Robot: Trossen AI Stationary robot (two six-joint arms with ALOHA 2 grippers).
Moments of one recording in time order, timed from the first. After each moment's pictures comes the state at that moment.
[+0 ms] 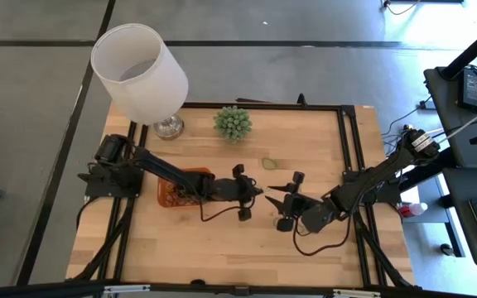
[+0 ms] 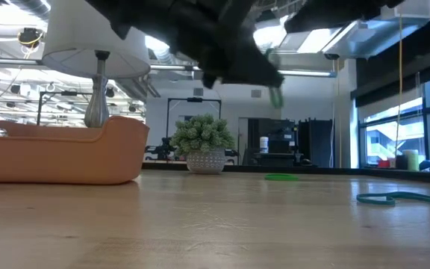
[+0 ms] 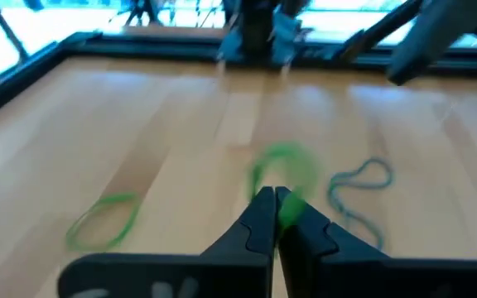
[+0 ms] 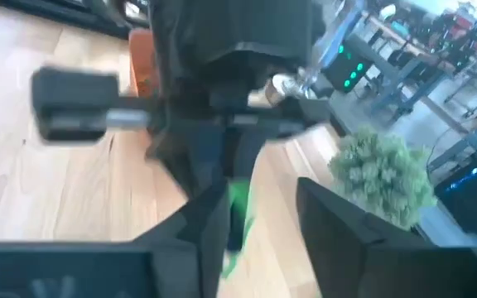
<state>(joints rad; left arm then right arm) -0.22 1.84 1.07 0.35 -0.37 -0.17 0.59 1.42 0.83 0.03 0.94 0.07</state>
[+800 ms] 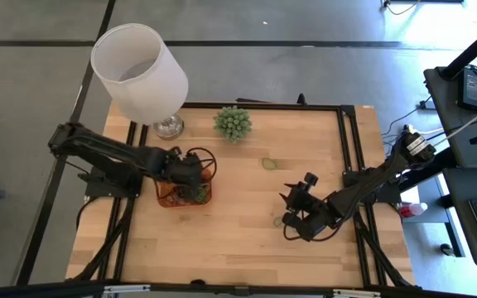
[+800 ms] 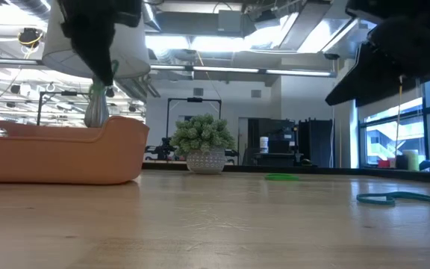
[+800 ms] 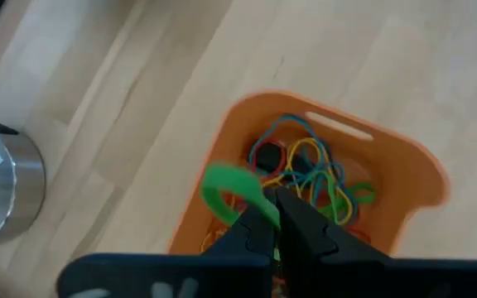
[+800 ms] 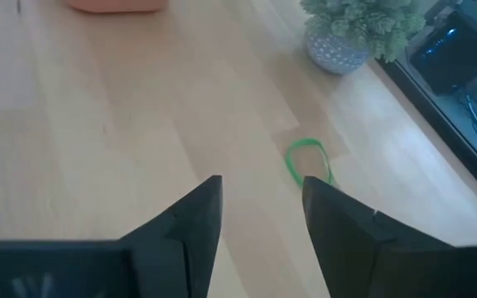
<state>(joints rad) -0.22 1.32 1.07 -1.02 -0.36 -0.68 0.62 1.50 0.83 -0.54 0.95 0.75</state>
